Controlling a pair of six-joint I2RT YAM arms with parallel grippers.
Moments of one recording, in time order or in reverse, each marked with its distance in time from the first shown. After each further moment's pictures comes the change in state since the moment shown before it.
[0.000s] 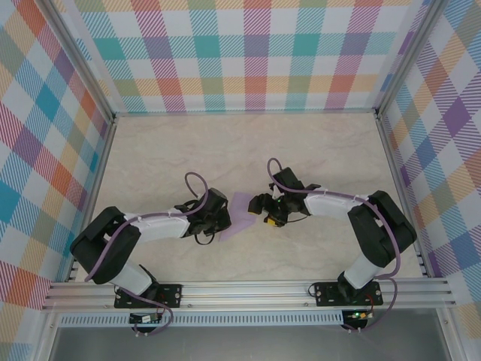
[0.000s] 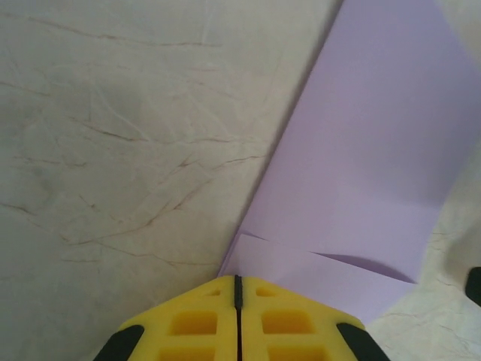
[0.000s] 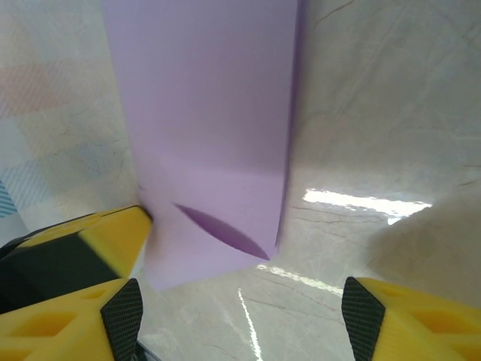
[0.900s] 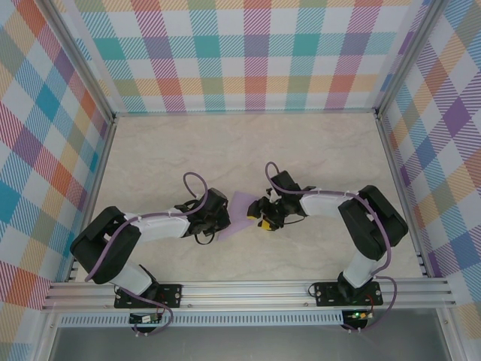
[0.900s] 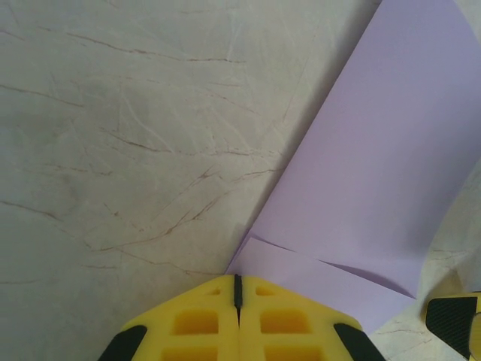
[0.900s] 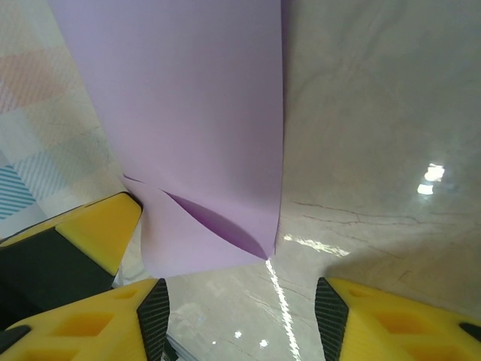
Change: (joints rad) left arm 0.000 -0.006 0.006 -0.018 -0.035 -0.026; right arm 0.014 0.078 -0.010 0.058 -0.083 0.079
